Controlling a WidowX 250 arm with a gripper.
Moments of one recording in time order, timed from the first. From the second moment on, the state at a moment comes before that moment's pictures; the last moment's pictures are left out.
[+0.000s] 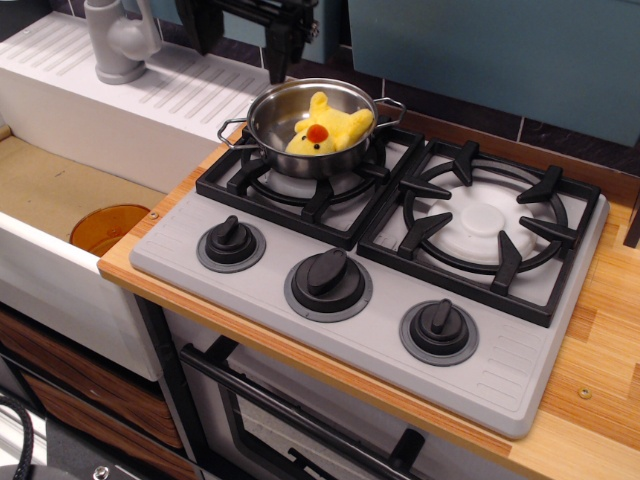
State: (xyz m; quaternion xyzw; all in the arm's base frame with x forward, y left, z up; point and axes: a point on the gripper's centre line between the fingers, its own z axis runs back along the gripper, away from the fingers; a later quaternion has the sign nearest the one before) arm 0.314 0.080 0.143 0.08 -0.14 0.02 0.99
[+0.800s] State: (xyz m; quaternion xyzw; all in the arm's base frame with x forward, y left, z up) arm 0.314 0.085 0.153 0.04 -0.14 0.02 0.99
